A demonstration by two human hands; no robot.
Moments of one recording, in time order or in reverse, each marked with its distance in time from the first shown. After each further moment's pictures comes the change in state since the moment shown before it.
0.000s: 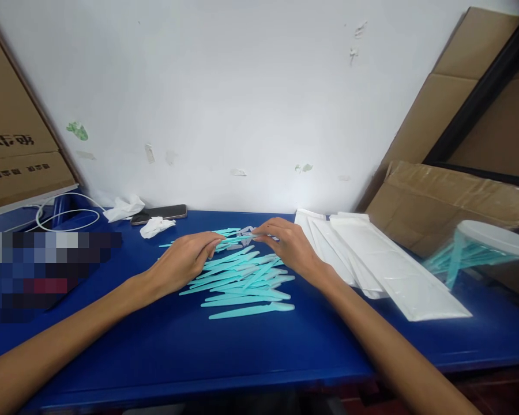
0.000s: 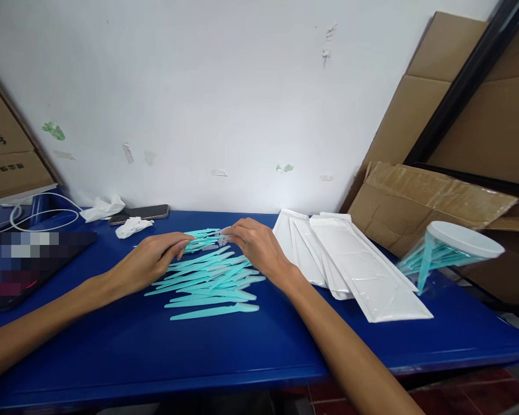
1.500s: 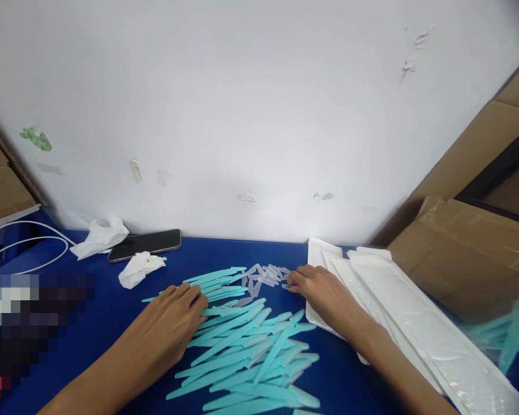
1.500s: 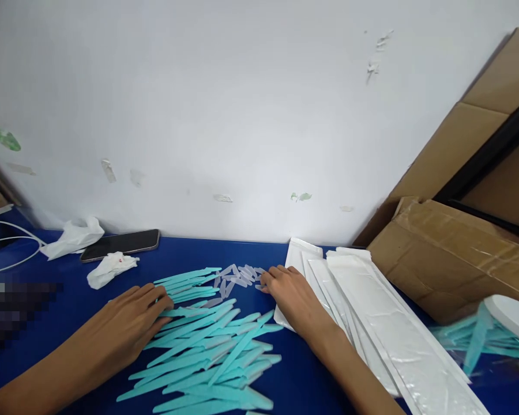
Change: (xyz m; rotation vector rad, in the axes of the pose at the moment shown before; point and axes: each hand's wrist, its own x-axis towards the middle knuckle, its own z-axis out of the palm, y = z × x) left_hand -0.005 -0.043 0.008 0.501 -0.173 0.080; right_hand 0.014 0.036 -0.016 -0.482 -0.610 0.232
